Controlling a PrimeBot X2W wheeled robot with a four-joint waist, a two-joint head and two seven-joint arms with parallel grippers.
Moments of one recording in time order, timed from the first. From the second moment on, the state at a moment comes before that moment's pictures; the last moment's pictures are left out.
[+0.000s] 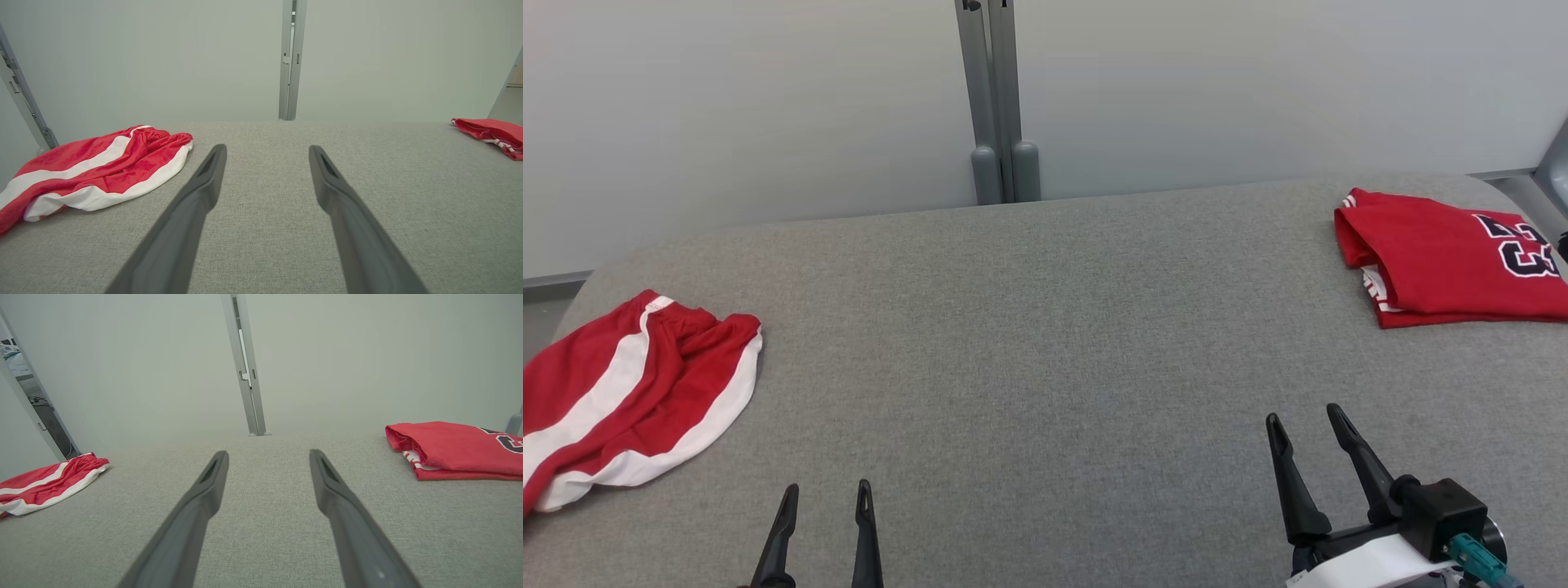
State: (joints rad) left arm 0.25 0.05 -0.14 0.00 -0.14 0.06 -0.26; right arm 0.12 -0.09 0.14 0.05 0.22 0.13 -0.26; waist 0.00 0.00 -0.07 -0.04
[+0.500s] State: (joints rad) left arm 0.25 0.05 -0.14 0.00 -0.13 0.06 -0.26; right arm 0.12 -0.09 0.15 0.06 0.22 0.13 -0.26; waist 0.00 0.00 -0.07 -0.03
